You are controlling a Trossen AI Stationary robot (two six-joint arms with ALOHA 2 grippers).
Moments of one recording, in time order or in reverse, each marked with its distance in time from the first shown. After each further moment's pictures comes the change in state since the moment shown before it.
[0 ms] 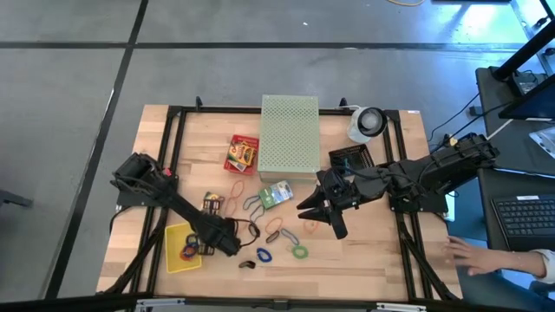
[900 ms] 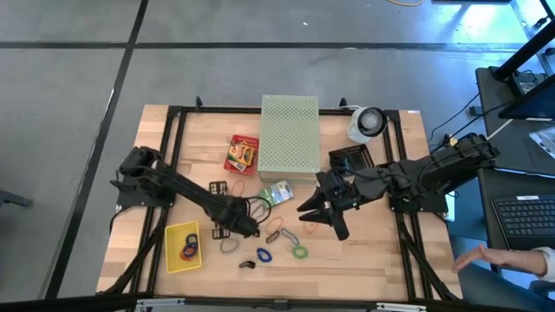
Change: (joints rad) left arm 0.167 -0.031 0.264 -0.327 -0.118 -0.035; right arm 0.000 0.000 0.000 0.000 -0.027 -0.007
